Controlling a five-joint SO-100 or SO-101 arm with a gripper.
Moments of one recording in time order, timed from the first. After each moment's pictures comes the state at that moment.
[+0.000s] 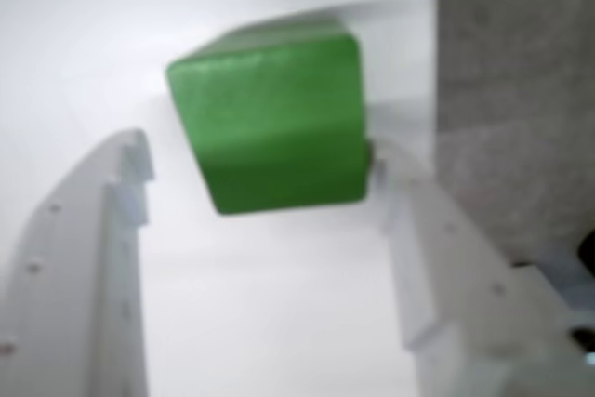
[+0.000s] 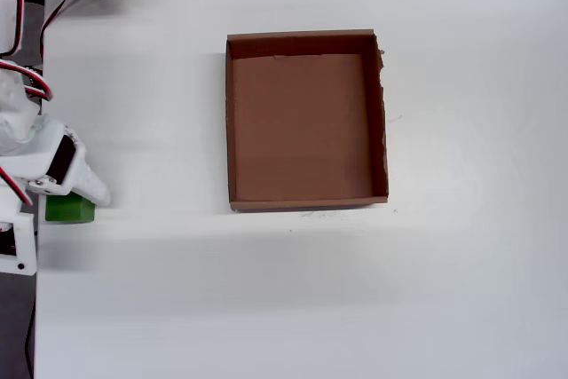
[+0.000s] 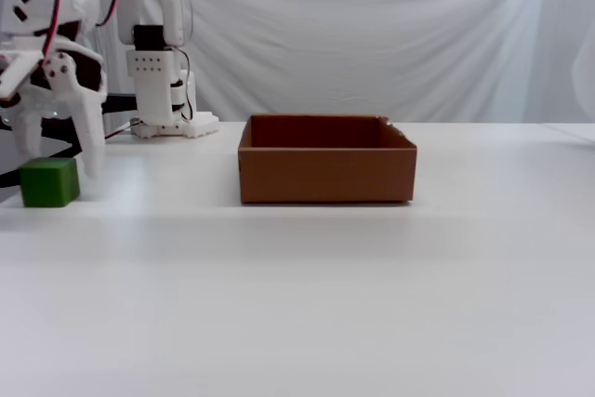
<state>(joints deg) 17.5 93.4 120.4 26.4 -85.3</state>
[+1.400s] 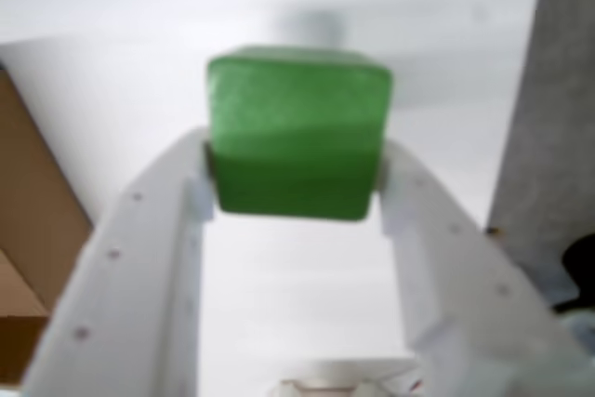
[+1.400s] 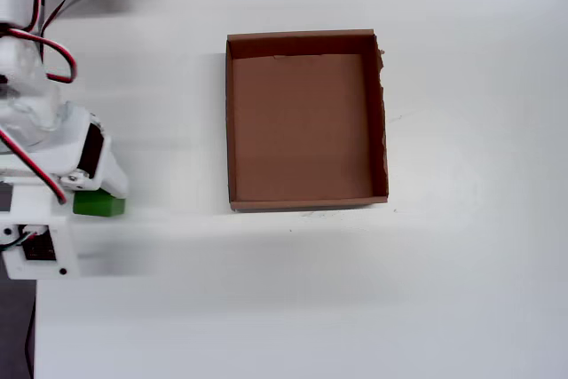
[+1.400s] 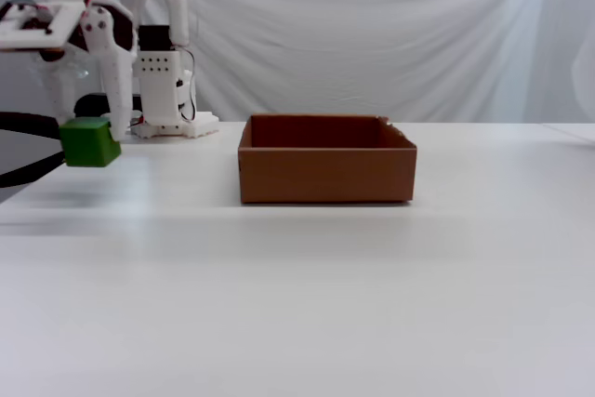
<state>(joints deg) 5.7 99.4 110.0 45.0 -79.3</state>
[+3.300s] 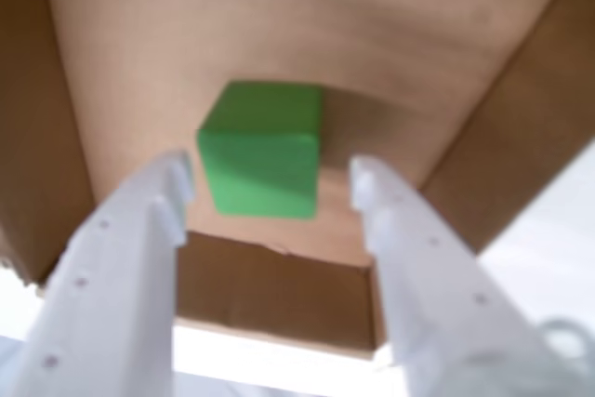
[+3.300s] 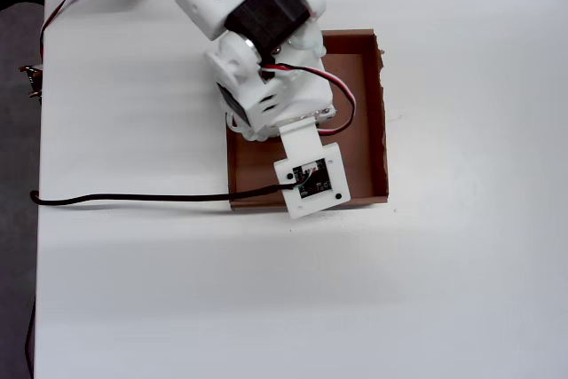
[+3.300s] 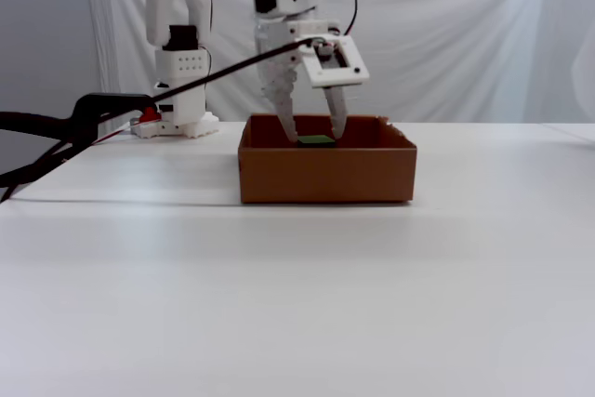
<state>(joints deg) -34.5 81.8 91.0 56.2 -59.9</state>
